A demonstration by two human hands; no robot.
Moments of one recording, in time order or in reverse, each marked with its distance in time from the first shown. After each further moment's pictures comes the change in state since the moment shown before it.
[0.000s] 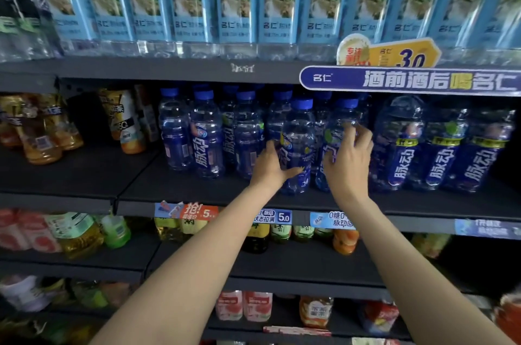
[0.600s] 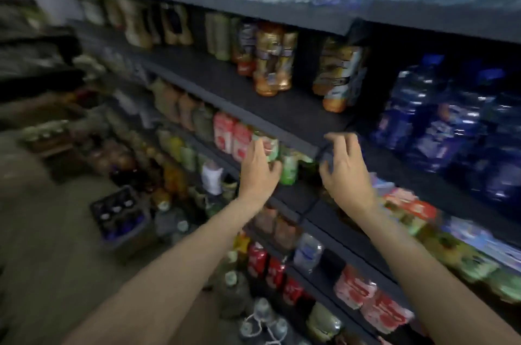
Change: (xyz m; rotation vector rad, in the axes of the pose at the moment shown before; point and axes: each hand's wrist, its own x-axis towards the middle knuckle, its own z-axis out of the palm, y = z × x) left_hand -0.180 -0.266 -0.202 0.043 0.676 -0.355; right_hand -0.151 -0.254 0.146 0.337 -0.534 -0.698
